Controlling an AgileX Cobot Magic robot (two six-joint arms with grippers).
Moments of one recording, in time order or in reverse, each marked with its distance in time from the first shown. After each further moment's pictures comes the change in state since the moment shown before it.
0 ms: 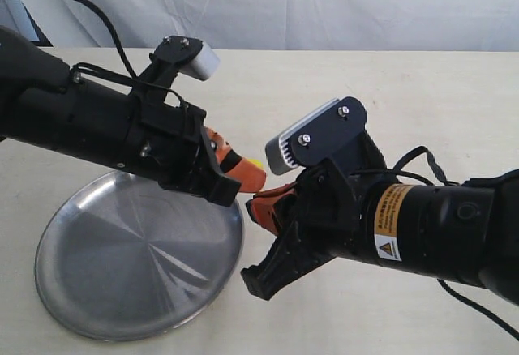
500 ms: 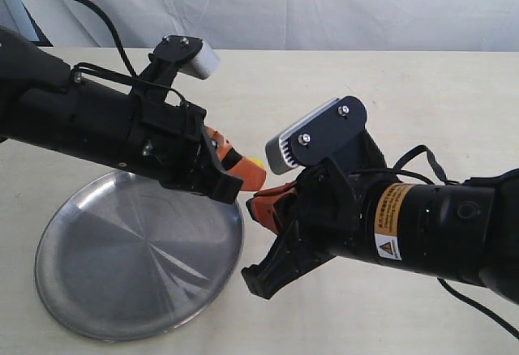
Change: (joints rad) left arm 0.000 0.000 0.000 -0.004 -0.021 -0.015; right arm 0.000 0.000 0.000 -0.008 0.000 0.002
